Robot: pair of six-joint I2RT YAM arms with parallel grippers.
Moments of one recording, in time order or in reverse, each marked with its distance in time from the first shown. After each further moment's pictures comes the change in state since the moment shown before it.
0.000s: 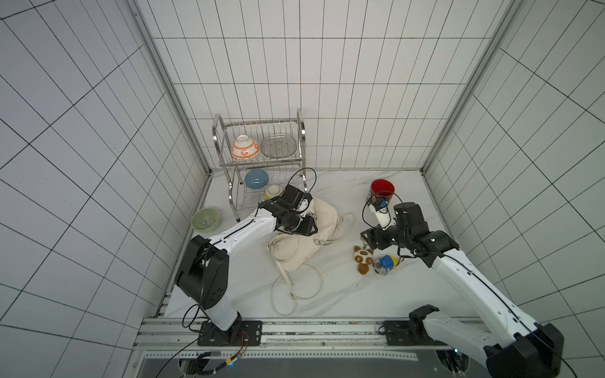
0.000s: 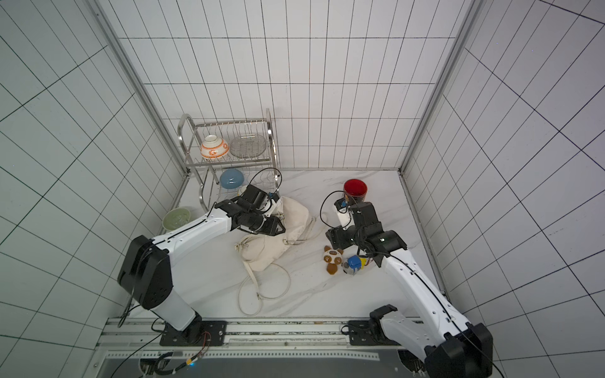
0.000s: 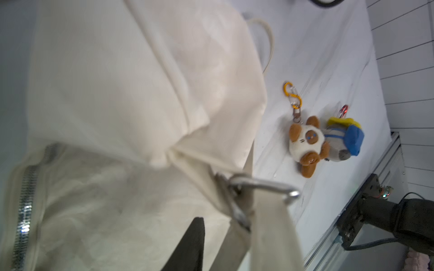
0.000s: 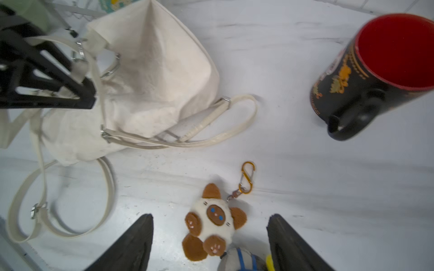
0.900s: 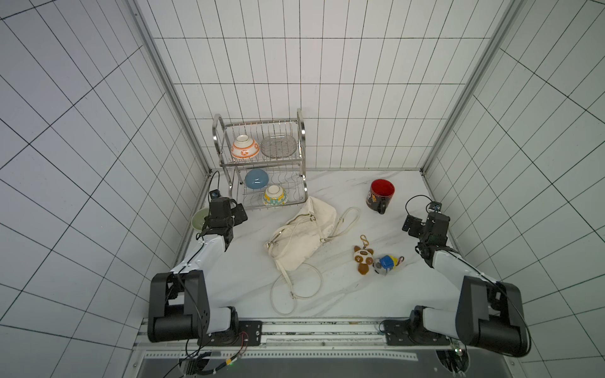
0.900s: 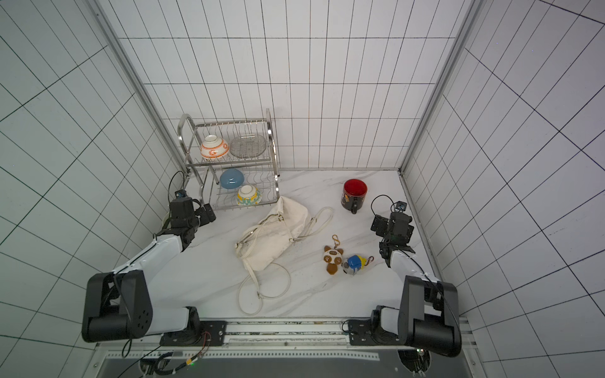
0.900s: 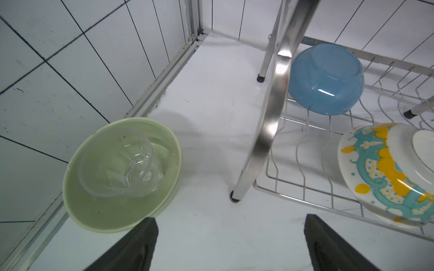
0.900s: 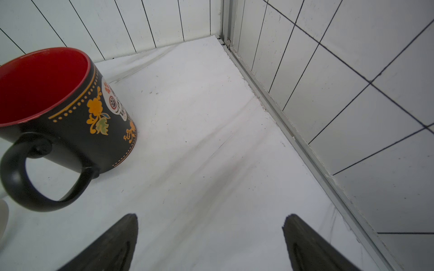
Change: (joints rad) left arm 0.643 -0.268 -0.468 0.672 -0.579 0.013; right arm -0.507 0.281 -0.318 0.869 0.287 0.066
